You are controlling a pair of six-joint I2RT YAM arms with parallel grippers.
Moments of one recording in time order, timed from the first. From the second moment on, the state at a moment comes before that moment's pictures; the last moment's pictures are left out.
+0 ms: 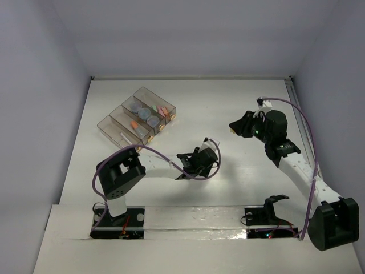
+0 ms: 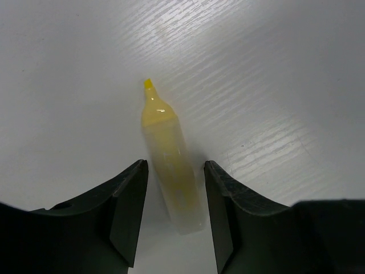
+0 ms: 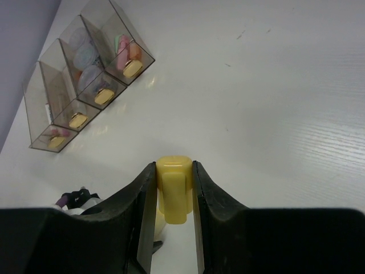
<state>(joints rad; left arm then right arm) -1.14 1.77 0.96 -0.09 -0.36 -0.49 0.22 1.05 0.71 0.02 -0.33 0.42</state>
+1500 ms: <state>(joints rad) -0.98 1.10 0.81 0.34 -0.13 -0.55 0.22 0.90 0.56 0.89 -0.54 1.00</state>
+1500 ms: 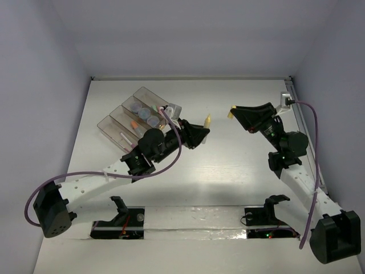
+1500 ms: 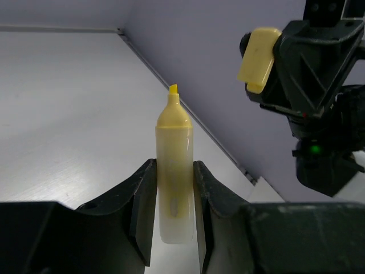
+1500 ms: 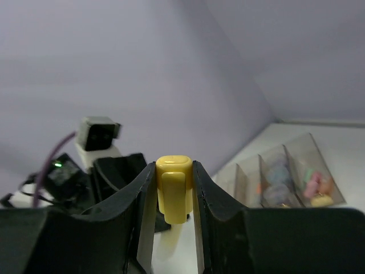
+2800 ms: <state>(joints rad) -0.91 1.10 0.67 0.74 0.30 -0.80 0.34 1.11 0.59 1.29 -0.63 1.17</state>
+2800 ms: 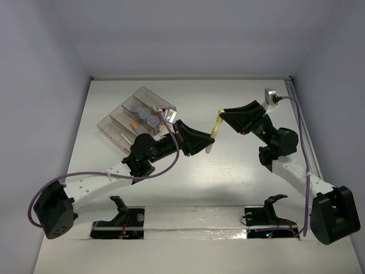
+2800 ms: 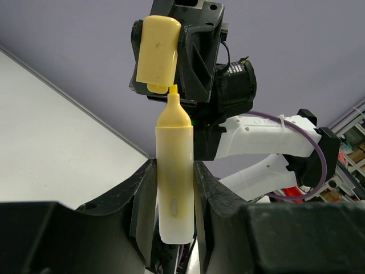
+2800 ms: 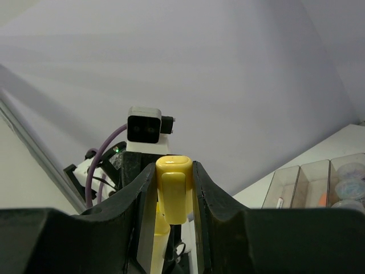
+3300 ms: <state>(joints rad) -0.91 1.10 0.67 0.75 0.31 -0.81 0.34 1.11 0.59 1.29 -0.62 1.17</state>
